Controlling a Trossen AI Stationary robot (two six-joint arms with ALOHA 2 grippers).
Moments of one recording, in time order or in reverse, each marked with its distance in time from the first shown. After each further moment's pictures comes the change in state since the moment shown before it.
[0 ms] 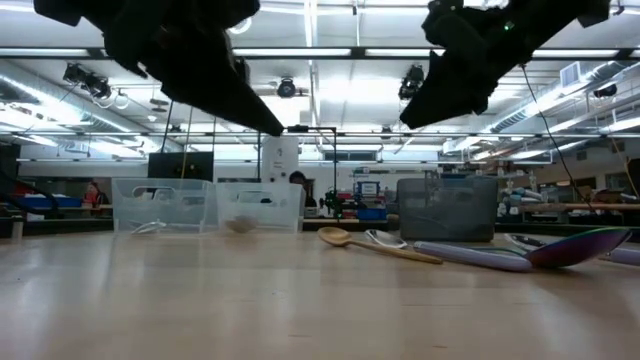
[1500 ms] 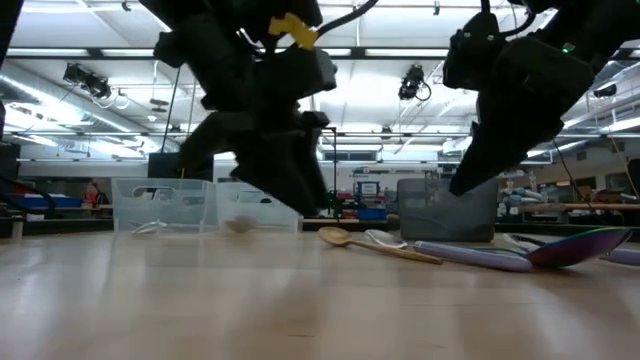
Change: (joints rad) left arm 0.202 0.278 0.256 -0.220 0.285 0.486; right arm 0.192 0.215 0.000 -0.054 -0.154 0.247
